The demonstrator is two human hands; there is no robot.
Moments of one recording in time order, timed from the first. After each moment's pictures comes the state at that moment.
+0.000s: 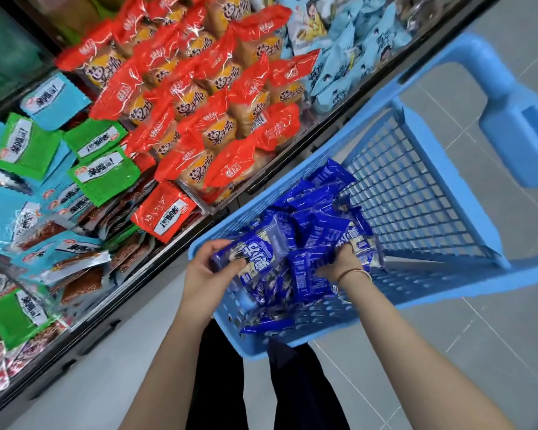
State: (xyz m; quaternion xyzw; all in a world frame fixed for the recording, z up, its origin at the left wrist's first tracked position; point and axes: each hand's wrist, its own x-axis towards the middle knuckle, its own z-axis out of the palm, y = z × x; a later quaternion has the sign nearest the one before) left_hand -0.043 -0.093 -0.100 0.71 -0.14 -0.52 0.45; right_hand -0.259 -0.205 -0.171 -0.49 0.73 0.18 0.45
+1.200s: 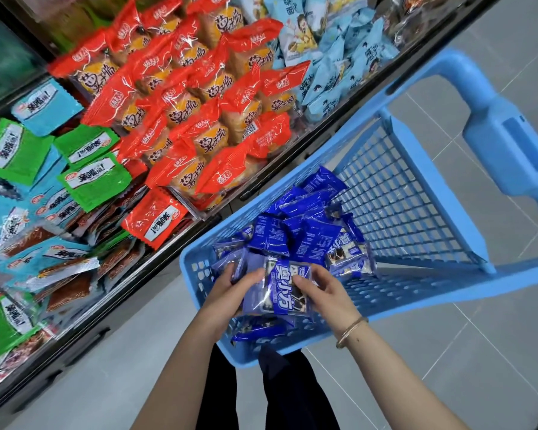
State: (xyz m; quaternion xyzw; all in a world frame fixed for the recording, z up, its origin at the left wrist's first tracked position) left_hand -0.071 -0.092 -0.122 0.63 -0.06 -0.70 0.35; right_hand -0.252 -0.150 -0.117 -0.36 0.60 -0.13 0.70
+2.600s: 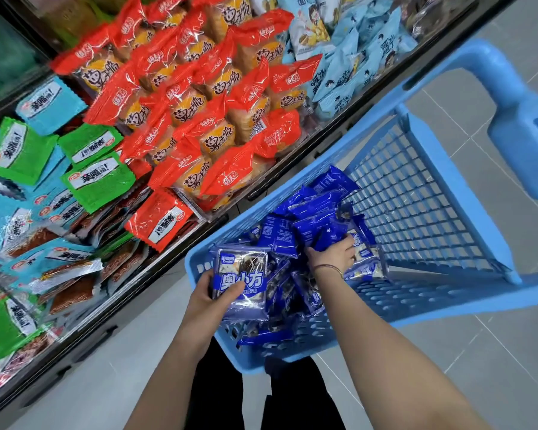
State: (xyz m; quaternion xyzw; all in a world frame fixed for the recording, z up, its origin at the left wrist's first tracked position) left_hand -0.048 -0.063 -0.143 0.69 -0.04 -0.60 0.40; right_hand -0.214 -0.213 -0.194 -0.39 0.84 -0.05 0.37
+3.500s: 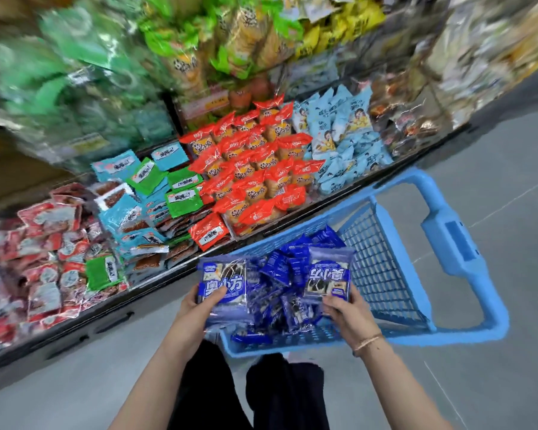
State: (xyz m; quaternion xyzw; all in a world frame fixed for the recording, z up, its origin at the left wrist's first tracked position) left_hand -0.059 -0.032 -0.008 0.65 0.08 -0.54 0.53; right_hand -0.293 -0.193 -0.022 -0.31 0.59 -0.18 0.72
